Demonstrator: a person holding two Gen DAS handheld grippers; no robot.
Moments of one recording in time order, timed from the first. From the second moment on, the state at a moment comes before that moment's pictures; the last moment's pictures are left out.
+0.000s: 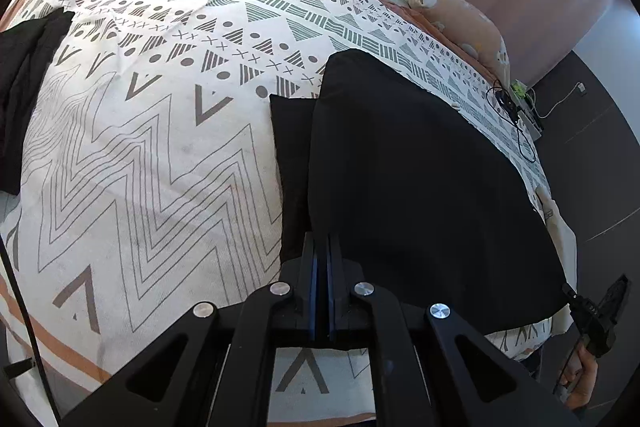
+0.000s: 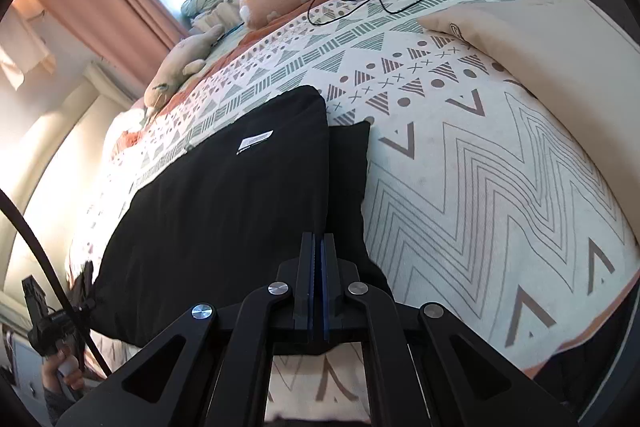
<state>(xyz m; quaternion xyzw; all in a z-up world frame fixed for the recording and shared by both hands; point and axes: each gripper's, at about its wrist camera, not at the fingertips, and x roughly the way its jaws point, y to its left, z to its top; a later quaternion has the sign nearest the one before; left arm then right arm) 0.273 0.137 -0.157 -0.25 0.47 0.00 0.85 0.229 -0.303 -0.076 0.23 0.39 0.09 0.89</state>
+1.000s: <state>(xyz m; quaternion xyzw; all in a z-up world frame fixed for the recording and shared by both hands) 0.235 0.166 -0.186 -0.34 0.45 0.00 0.83 0.226 -0.293 -0.071 0.22 0.41 0.03 0.88</state>
